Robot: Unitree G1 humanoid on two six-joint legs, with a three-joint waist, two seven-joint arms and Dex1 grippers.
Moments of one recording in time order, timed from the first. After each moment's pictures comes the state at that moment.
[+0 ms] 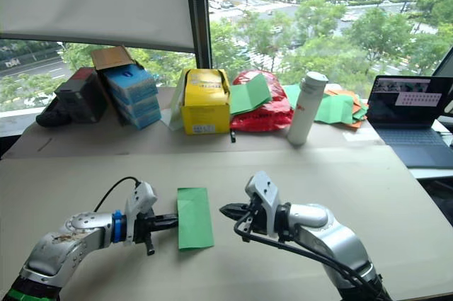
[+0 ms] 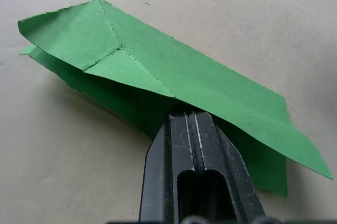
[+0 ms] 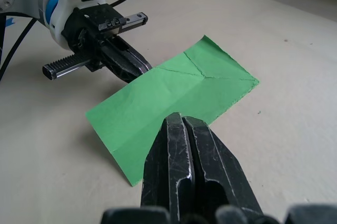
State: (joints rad) left arm -0.15 0.67 -0.05 -0.25 -0.47 0.68 -0.91; right arm -0.24 -0.50 0.19 -0.47 0.45 0.72 0.77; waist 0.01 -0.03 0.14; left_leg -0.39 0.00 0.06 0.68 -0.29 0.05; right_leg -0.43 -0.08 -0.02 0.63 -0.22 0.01
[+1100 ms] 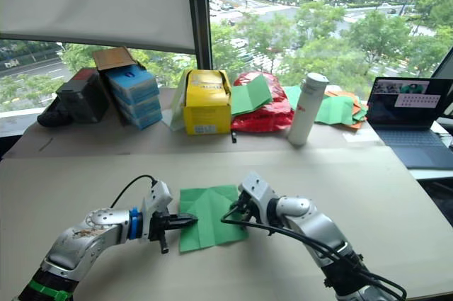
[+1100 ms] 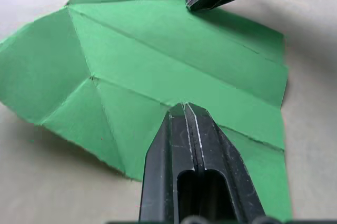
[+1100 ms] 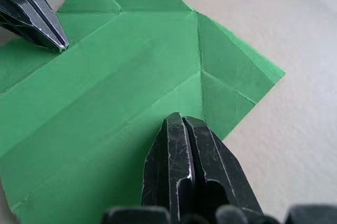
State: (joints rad) left arm -0.18 0.65 -0.13 -0.22 -0.42 0.66 -0.89; right arm -0.37 -0.51 0.35 -0.21 0.21 0.67 0.69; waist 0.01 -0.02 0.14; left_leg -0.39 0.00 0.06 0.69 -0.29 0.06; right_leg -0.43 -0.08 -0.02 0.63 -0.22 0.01
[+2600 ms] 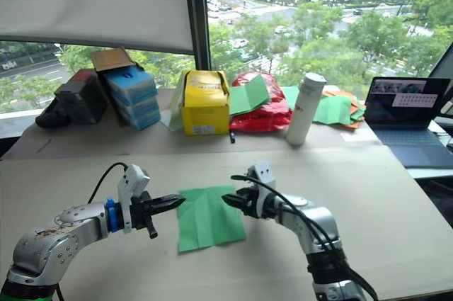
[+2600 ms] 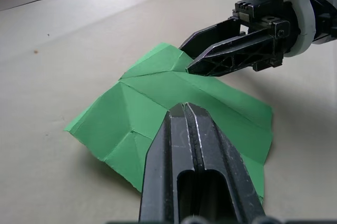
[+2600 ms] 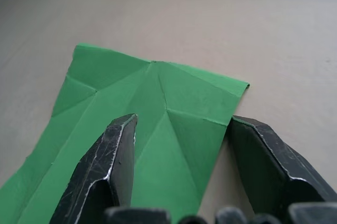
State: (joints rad) left arm -0.15 0.63 0.09 -0.42 -0.63 0.83 -0.75; right arm -0.42 -0.21 0.11 -0.10 0.42 0.95 0.54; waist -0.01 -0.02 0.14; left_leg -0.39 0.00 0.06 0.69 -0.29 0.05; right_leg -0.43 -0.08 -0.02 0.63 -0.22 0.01
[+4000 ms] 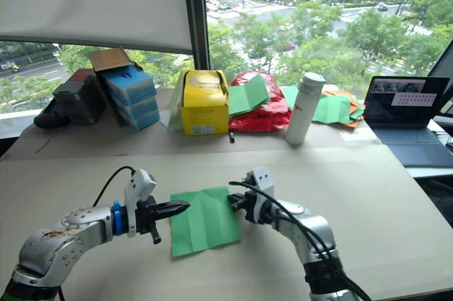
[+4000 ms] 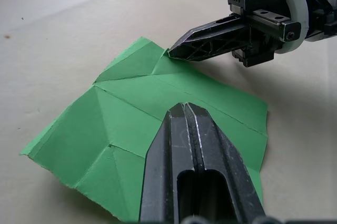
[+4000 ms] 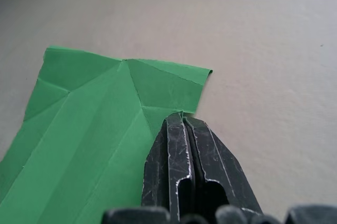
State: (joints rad) left arm -0.15 0.64 0.04 -0.42 -0.63 0.83 -0.75; right arm -0.34 -0.23 0.10 -0.14 0.41 0.88 0.50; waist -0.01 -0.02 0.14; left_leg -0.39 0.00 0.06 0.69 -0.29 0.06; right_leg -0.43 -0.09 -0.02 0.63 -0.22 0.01
